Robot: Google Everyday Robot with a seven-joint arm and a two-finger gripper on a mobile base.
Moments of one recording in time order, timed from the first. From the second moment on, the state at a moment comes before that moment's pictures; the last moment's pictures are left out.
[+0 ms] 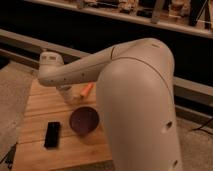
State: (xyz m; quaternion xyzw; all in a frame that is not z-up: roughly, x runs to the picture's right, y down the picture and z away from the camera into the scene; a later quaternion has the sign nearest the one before) arm -0.224 -0.058 0.779 -0.05 -0.03 0.63 0.78
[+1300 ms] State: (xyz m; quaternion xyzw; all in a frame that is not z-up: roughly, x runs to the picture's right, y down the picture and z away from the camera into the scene) arm -0.230 -0.056 0.779 -0.05 -0.04 0.63 0.77
